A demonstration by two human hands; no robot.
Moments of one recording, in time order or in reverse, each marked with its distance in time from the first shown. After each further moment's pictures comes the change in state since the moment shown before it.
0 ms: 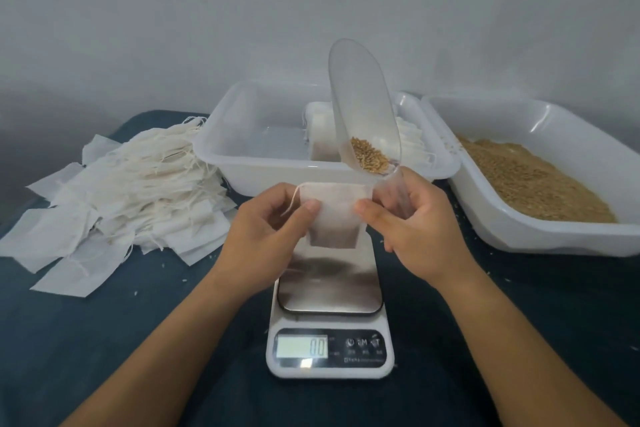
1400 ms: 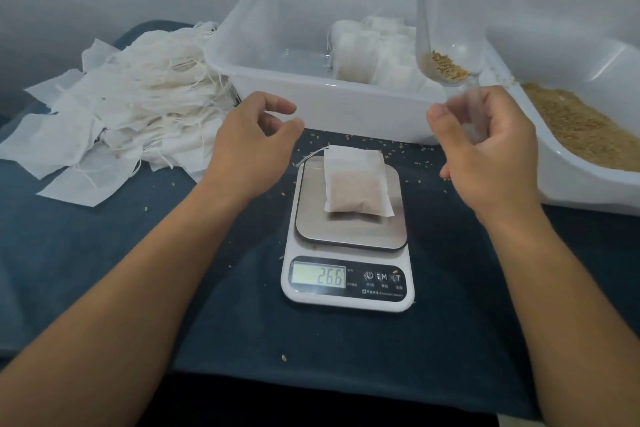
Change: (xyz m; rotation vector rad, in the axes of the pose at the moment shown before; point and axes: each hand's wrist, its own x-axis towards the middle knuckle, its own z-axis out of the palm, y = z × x) left_hand 0.014 -0.015 -0.023 0.283 0.278 -0.226; right_hand 0.006 0.022 -0.012 -0.211 0.225 -0.023
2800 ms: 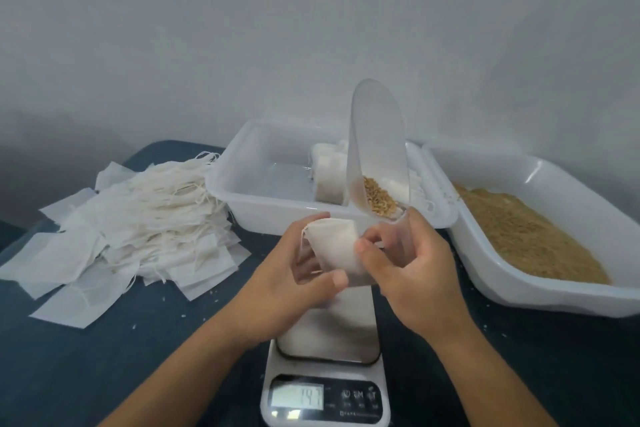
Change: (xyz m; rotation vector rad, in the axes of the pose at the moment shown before) left_hand -0.034 0.037 0.011 -0.507 -0.618 0.112; right_hand -0.012 -0.047 0.007 0.238 -0.189 -0.055
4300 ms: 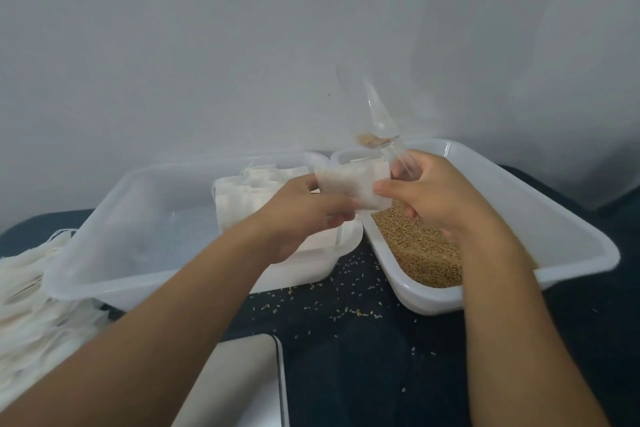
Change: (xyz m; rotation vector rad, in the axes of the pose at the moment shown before) left_hand 0.206 0.042 0.105 0.075 -0.099 -0.270; right_hand 0.120 0.053 -0.175 -0.061 0.089 0.330
